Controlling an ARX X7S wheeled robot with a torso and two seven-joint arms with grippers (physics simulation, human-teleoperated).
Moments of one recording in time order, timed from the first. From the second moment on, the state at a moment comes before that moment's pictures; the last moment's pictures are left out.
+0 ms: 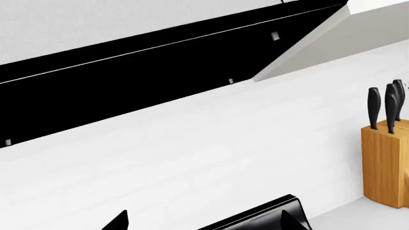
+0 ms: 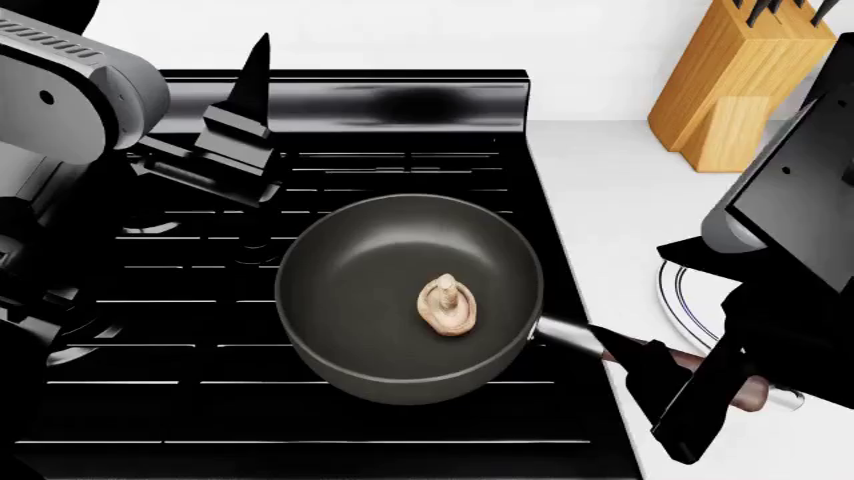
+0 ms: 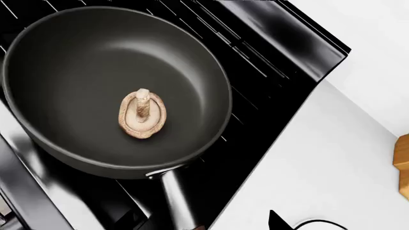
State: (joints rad) left arm -1.07 -0.49 -0.14 0.90 -1.17 -1.44 -0.51; right arm 1.44 1.06 -0.51 -0.50 2.08 1.50 0.59
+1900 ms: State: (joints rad) left arm -0.97 -0.57 0.01 0.84 -1.05 -1.23 -0.49; right arm 1.43 0.91 -0.84 -0.43 1.53 1.42 0.17
